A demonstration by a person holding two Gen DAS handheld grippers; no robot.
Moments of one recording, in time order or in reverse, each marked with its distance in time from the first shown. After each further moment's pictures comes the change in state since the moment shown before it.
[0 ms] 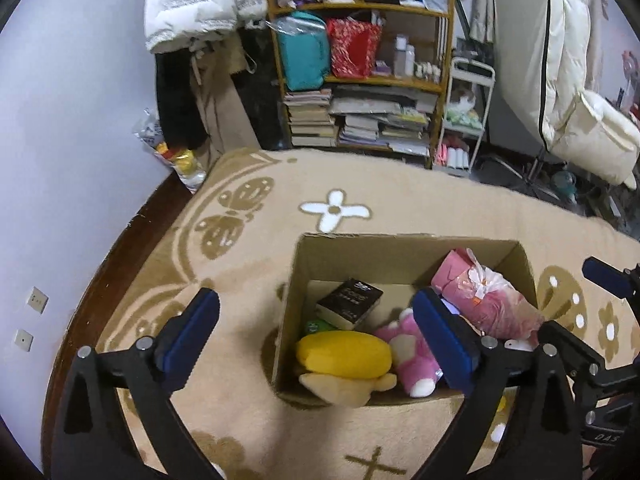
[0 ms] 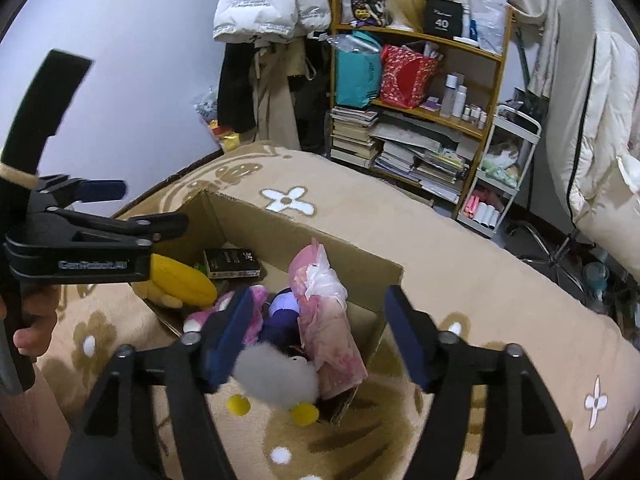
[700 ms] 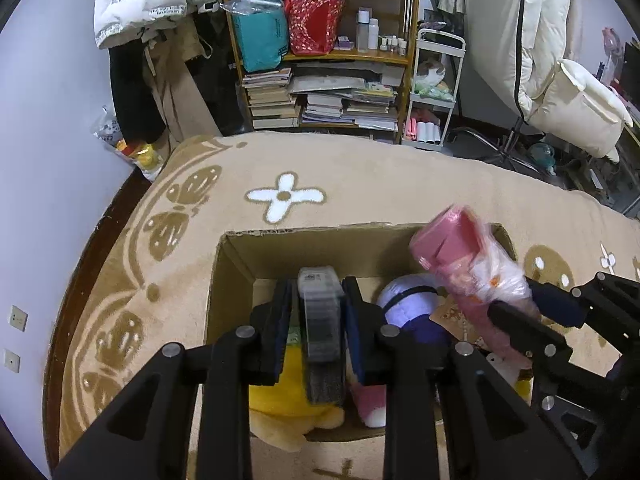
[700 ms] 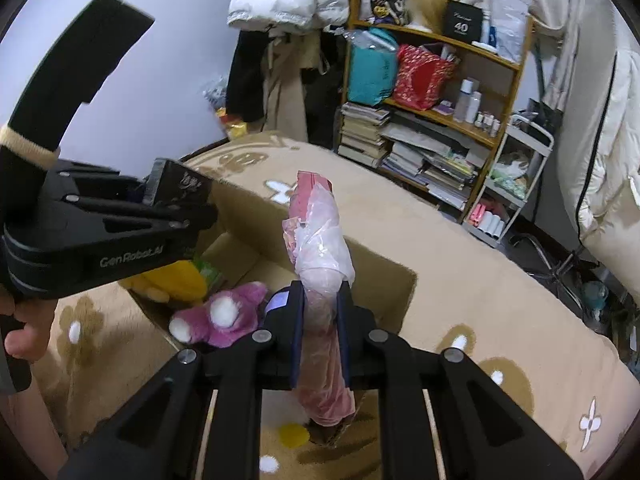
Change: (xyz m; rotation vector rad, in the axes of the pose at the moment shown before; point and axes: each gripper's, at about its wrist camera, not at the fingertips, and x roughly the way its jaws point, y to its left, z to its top) left arm 0.048 -0.044 0.006 0.081 0.081 -0.095; right arm 0.022 0.007 0.000 -0.077 0.014 0.004
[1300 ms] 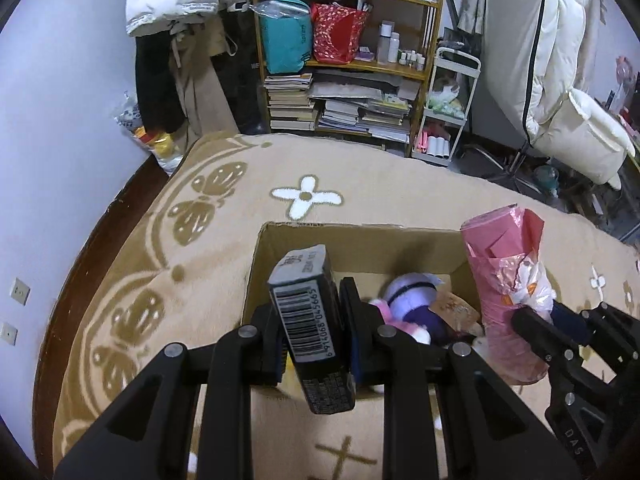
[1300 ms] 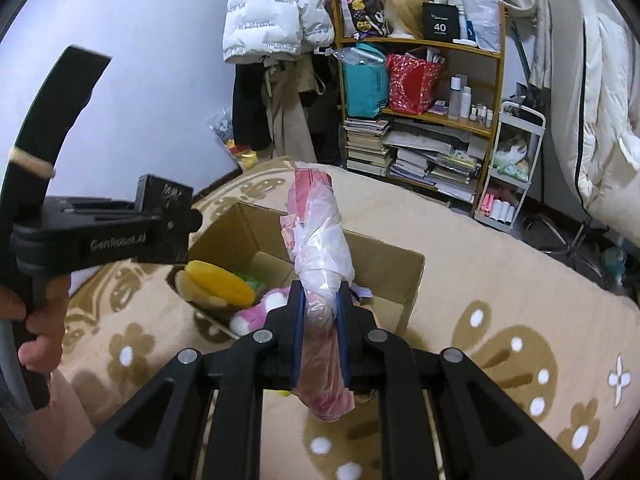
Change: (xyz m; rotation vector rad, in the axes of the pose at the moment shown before) left arm -0.034 0.023 -0.002 -0.078 -0.006 0.008; right arm -0.049 0.005 -0.013 0.138 -0.069 0.073
